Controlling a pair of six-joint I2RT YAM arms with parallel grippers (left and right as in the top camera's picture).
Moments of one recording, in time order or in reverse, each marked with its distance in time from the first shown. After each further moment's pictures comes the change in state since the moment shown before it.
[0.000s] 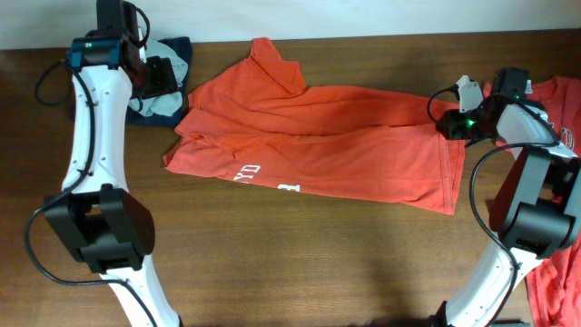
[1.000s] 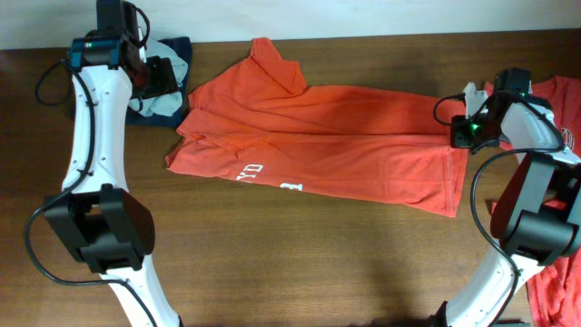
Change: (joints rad) left arm 0.000 0.000 0.000 0.001 0.000 0.000; right arm 0.000 -0.052 0.000 -0.158 0.204 0.092
